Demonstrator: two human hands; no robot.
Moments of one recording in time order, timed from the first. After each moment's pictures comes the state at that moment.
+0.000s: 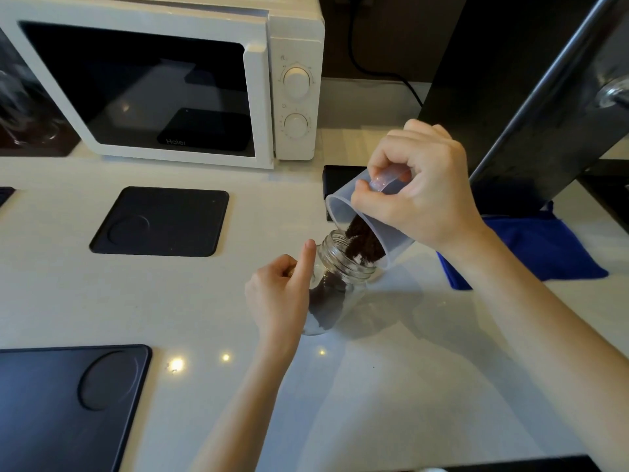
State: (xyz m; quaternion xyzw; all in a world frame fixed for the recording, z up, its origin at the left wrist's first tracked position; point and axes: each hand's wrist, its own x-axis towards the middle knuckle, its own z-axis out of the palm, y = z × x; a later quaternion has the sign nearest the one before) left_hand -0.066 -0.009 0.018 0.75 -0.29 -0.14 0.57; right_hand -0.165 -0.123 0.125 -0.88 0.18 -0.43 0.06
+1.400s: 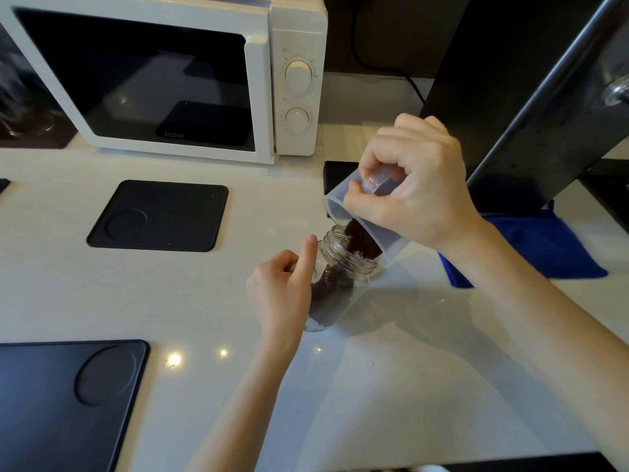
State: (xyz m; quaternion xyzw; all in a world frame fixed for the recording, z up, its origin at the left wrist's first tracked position) left_hand -0.067 -0.010 0.016 0.76 -0.27 -0.15 0.57; right_hand -0.159 -0.122 0.126 -0.90 0.15 -0.42 0.03
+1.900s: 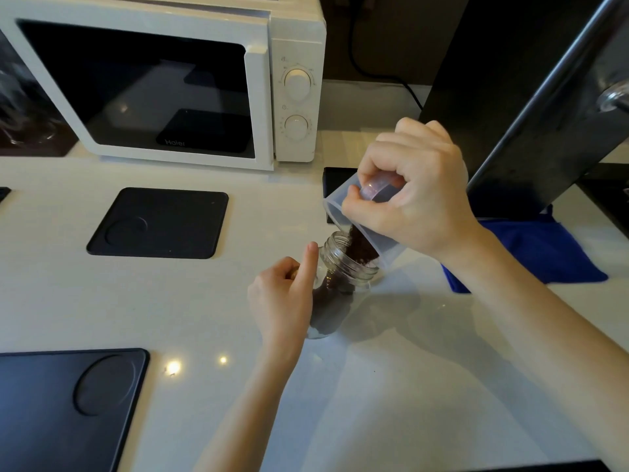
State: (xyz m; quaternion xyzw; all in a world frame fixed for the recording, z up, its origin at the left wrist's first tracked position) left_hand -0.068 -0.011 0.015 0.76 -0.29 -0.13 0.57; right_hand -0.157 -0.119 0.127 -0.89 0.15 -0.43 0.02
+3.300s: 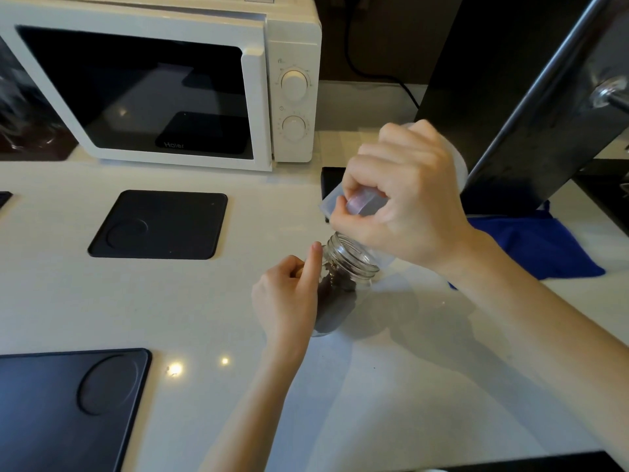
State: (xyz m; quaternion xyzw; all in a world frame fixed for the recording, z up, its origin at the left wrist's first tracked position) left_hand -0.072 -0.011 0.016 0.77 -0.30 -0.13 0.55; right_hand -0.157 -0.101 0.132 -0.90 0.11 -0.42 -0.05
